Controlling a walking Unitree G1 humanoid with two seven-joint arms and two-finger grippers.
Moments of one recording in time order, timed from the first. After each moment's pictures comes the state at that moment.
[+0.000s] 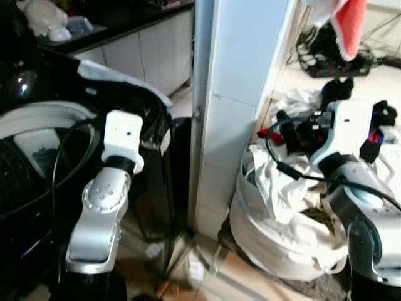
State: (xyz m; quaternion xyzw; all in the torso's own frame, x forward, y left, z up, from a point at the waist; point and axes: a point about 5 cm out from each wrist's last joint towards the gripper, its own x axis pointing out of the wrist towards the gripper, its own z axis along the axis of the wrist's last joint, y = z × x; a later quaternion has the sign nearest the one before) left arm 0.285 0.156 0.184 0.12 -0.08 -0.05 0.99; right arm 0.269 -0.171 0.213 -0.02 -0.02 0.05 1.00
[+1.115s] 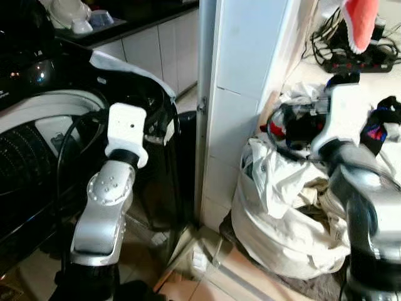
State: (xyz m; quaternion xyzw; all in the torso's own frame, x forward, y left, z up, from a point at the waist) left arm 0.291 0.146 0.191 0.10 -0.08 -0.06 0.99; right arm 0.297 -0.180 0.226 -0.05 0.02 0.00 1.00
